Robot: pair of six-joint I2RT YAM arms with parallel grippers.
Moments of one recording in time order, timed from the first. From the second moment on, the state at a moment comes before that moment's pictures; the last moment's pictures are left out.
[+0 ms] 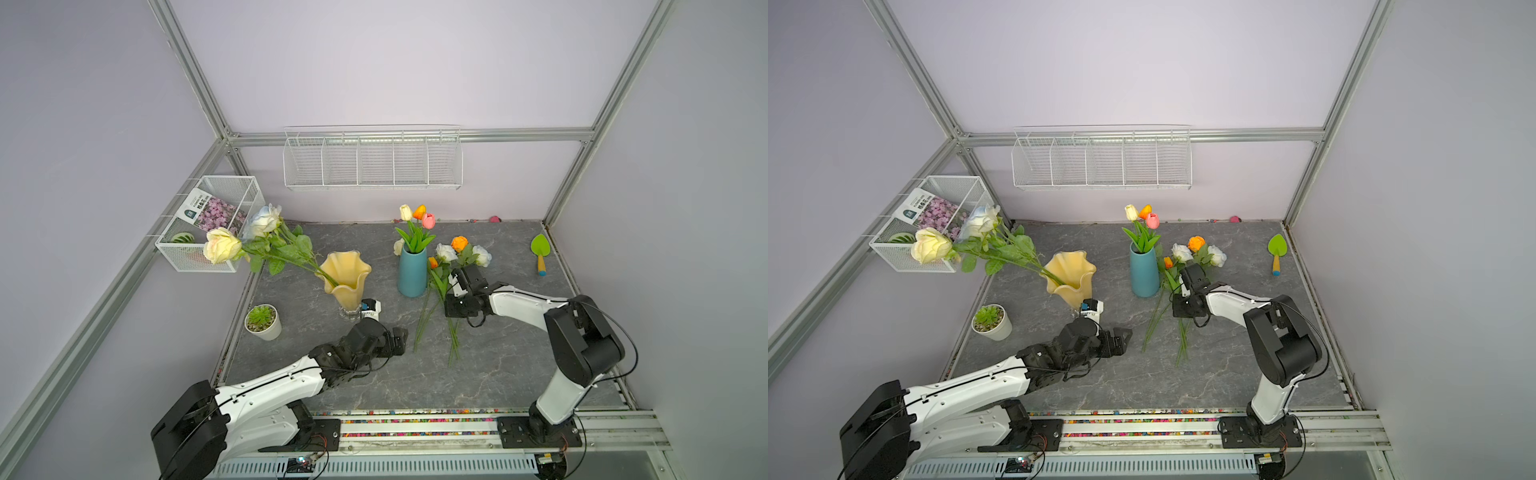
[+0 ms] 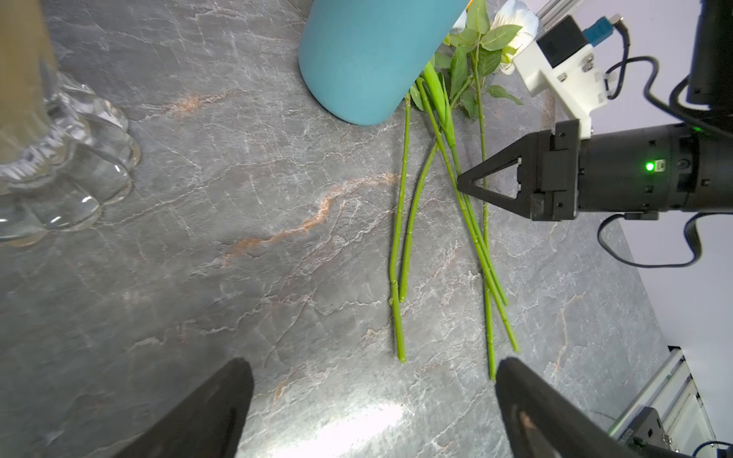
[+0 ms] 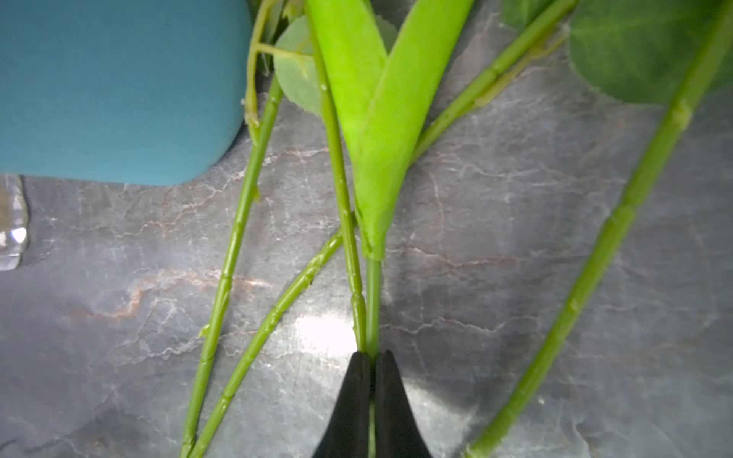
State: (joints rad) left arm -0.95 1.09 0.49 -0.05 -0.16 -0.78; right arm 0.45 1.75 0.98 -0.34 -0.18 0.42
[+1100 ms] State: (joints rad) left arm -0.95 0.98 0.44 -0.07 -0.17 -0.80; right arm 0.40 1.51 0.77 -0.32 -0.16 0.45
